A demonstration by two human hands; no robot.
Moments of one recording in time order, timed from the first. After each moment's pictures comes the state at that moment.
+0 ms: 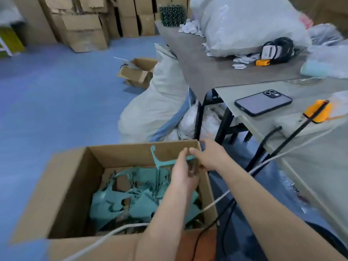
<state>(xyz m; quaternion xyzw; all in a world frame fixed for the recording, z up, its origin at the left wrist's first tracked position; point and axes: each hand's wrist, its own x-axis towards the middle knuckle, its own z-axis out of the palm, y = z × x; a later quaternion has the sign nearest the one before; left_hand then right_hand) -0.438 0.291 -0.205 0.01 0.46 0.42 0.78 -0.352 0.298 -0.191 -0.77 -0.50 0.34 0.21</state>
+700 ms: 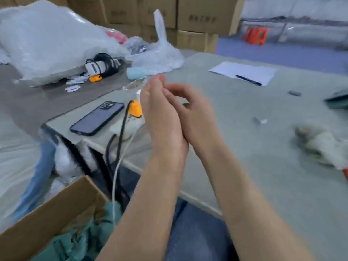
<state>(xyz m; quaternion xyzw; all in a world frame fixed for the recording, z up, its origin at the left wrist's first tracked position) -0.234 0.149 -0.046 0.36 0.19 0.40 0.82 -0.215 0.107 -0.050 -0.69 -0.31 0.03 0.65</state>
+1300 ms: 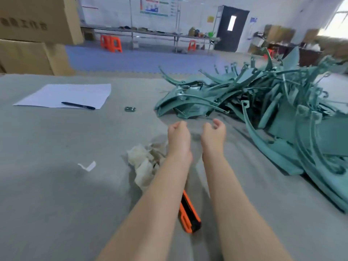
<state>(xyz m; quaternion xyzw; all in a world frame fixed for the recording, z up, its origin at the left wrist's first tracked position) 0.022 -0.200 -0.083 0.52 0.12 -0.10 0.84 0.015 -0.262 -0.093 -0.68 0.27 -0.27 0.62</state>
